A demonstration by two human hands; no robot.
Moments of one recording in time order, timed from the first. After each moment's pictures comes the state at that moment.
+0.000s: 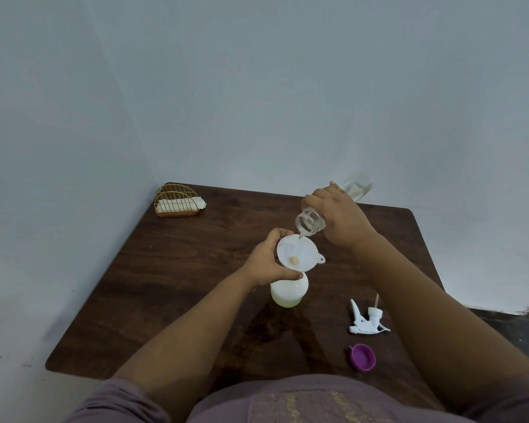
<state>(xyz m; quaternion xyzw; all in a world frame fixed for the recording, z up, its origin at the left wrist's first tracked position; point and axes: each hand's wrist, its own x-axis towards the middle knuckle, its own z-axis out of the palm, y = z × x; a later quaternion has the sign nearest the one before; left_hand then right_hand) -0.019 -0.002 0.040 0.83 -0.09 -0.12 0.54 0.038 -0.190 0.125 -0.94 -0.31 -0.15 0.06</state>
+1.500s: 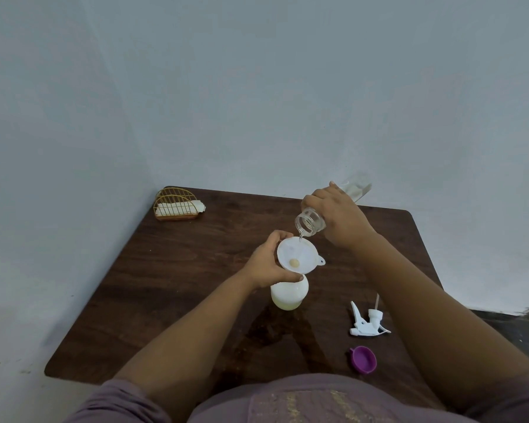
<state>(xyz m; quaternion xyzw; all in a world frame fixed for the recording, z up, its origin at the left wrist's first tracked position) -0.020 -0.002 0.045 0.84 -0.09 -0.12 0.53 0.040 -0.191 0.125 -0.93 -0.31 -0.16 0.06</state>
